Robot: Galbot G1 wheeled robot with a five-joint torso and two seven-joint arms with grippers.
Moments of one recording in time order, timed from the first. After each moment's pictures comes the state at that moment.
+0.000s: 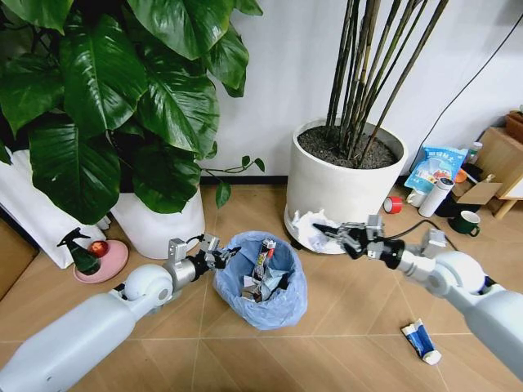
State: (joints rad) left arm 0.71 -0.72 0.29 -1.66 -1.01 0.23 0.13; right arm -0.97 0.64 0.11 1.74 0.92 0.14 -0.80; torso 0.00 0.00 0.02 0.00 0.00
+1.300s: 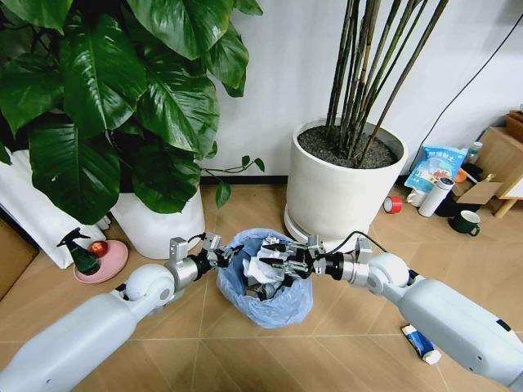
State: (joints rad) left arm 0.70 -0.74 0.29 -1.68 -1.02 0.23 0.12; right arm -0.70 0.77 -0.23 1.58 0.89 0.15 -0.85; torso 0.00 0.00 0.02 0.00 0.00
